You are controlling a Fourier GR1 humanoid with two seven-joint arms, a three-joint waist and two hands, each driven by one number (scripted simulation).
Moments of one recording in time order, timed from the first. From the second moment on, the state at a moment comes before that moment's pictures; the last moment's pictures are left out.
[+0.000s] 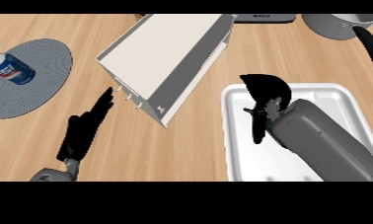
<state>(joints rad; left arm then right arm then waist) -0.05 0.34 -0.25 -1.36 0.12 0.08 0.05 -0.65 -0.44 0.64 -1.34 0.27 0.50 0.95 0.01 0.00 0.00</state>
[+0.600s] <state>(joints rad) -0.04 0.32 -0.22 -1.34 0.09 0.06 0.03 -0.59 -0.42 0.65 -1.35 0.39 0.53 0.98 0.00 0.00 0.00</state>
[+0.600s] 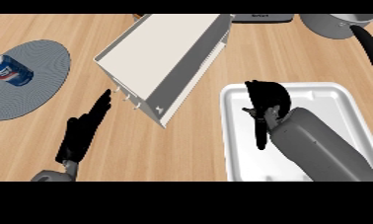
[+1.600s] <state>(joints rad) -0.03 0.28 -0.16 -1.38 0.04 0.02 0.06 -0.52 -0.38 0.56 -1.23 0.65 0.61 0.85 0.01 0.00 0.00</state>
